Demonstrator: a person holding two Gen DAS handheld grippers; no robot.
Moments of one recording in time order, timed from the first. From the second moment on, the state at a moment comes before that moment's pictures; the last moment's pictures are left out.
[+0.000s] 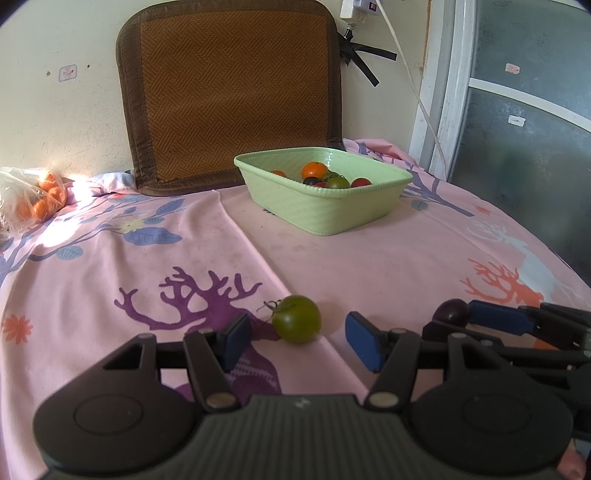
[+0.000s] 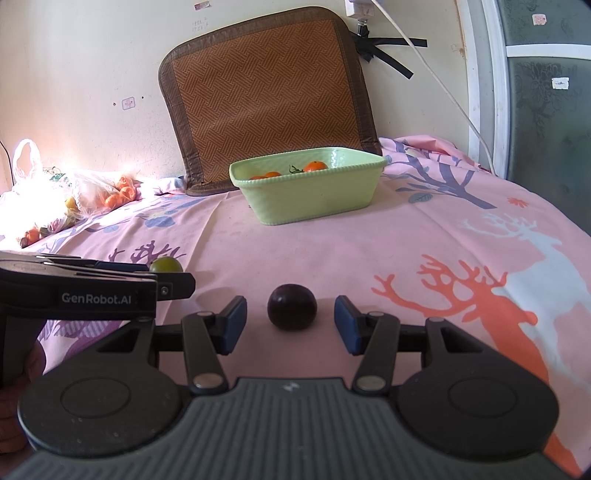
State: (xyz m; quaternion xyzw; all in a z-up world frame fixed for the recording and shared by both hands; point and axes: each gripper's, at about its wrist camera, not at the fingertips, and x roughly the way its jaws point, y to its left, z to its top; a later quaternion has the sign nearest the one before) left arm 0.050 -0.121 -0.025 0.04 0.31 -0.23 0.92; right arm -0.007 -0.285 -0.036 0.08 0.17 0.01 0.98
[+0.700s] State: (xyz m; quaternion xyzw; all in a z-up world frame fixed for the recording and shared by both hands) left arm 0.050 -0.122 -0.025 0.04 0.31 -0.23 0.92; right arm -0.007 -0.285 -0.035 0.08 0.17 0.01 0.98
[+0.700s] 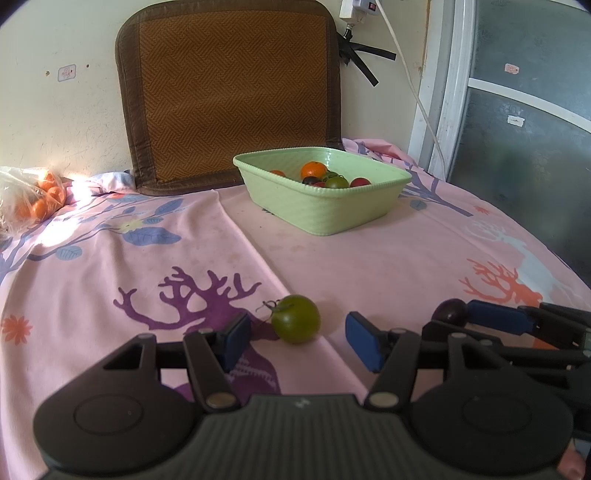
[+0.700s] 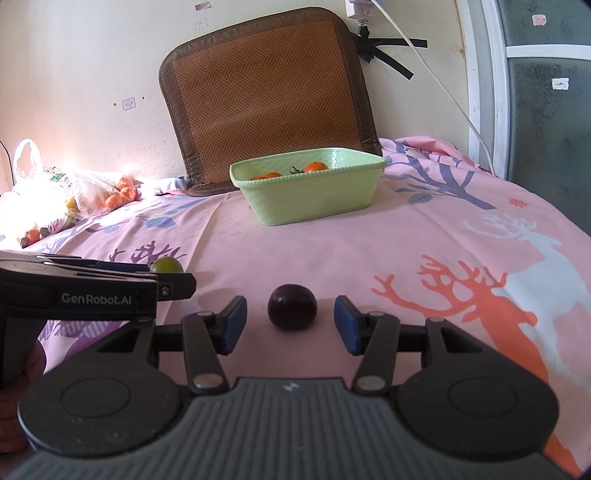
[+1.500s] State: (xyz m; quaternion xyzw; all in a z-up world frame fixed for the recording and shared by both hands) left arm 0.050 -0.122 -0.025 0.03 0.31 -0.23 0.92; right arm -0.008 -0.284 -0.035 0.08 0.17 0.01 0.98
